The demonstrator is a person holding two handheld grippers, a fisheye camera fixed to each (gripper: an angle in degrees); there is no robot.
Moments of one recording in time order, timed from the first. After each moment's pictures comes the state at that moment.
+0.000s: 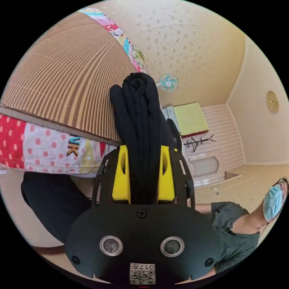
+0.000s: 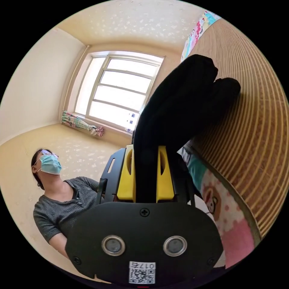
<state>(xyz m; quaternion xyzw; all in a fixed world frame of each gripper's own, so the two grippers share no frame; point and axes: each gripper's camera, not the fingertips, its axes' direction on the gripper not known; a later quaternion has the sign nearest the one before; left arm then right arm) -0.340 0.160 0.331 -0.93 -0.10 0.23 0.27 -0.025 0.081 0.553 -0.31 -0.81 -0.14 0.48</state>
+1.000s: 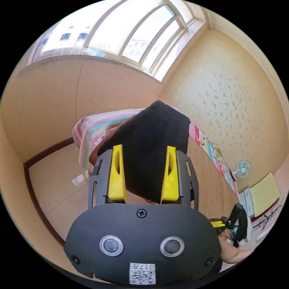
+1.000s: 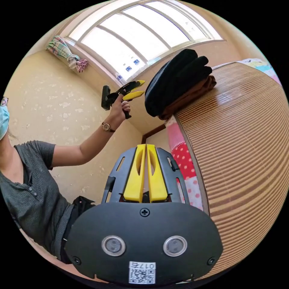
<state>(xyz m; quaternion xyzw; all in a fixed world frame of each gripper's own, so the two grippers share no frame) -0.170 -0.064 0.608 -0.60 -0.09 0.54 0.59 -0.236 0.219 0.427 -0.22 -0.72 -0.46 0.48</state>
